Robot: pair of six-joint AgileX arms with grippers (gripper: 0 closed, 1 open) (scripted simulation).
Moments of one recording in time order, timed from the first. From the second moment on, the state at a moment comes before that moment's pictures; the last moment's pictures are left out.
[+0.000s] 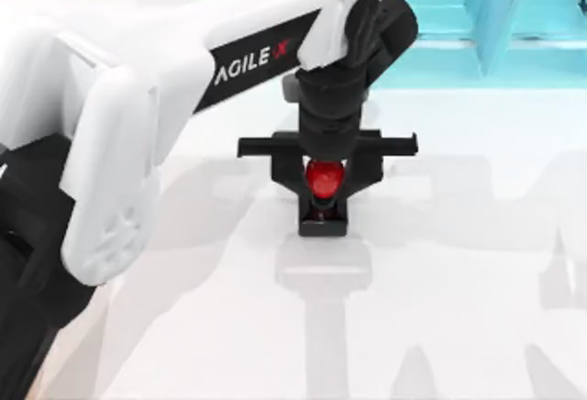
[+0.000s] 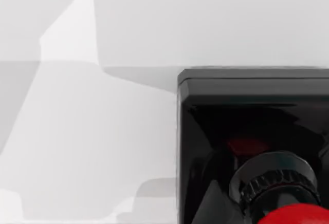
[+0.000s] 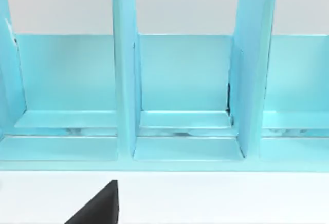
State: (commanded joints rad) left arm -0.70 2.44 2.11 -1.24 0.00 -0.67; right arm 0.00 0.00 0.00 0.00 0.00 0.00
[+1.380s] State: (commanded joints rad) left arm -0.71 2.59 2.81 -1.78 0.01 -0.67; right arm 0.00 0.00 0.00 0.00 0.00 0.00
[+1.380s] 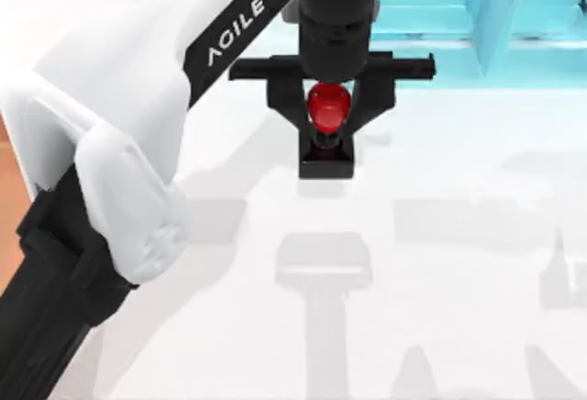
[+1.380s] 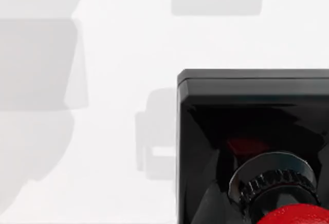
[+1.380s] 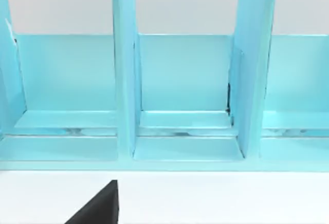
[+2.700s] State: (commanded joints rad) left arm 0.28 1.80 1.68 -1.46 0.00 0.30; right arm 0.00 0.00 0.00 0.00 0.00 0.00
